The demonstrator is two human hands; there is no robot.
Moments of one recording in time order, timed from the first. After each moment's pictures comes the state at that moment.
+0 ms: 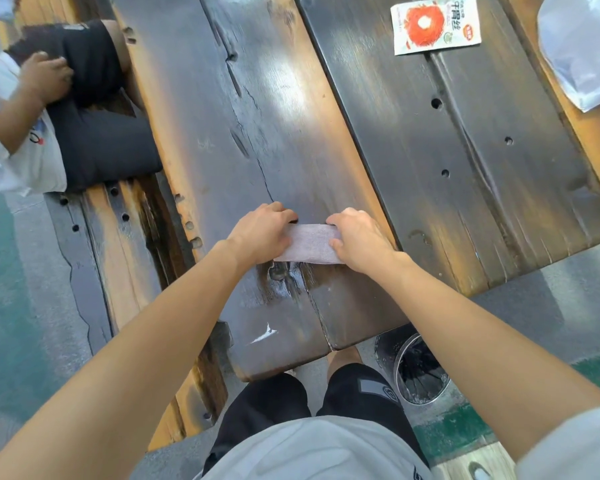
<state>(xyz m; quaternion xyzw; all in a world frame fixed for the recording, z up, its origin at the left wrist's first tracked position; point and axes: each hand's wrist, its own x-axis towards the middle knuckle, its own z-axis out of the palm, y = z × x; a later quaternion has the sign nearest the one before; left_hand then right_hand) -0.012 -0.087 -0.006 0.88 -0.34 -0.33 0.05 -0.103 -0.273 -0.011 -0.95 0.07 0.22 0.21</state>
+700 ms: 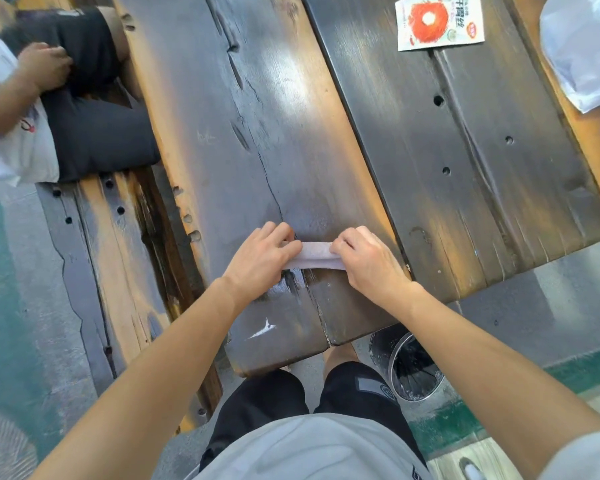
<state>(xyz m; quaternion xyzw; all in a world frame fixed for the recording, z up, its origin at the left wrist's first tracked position) -0.069 -0.055 -0.013 0.87 -0.47 -0.11 0.10 -0.160 -0.272 -0.014 -0.98 -0.09 0.04 0.19</state>
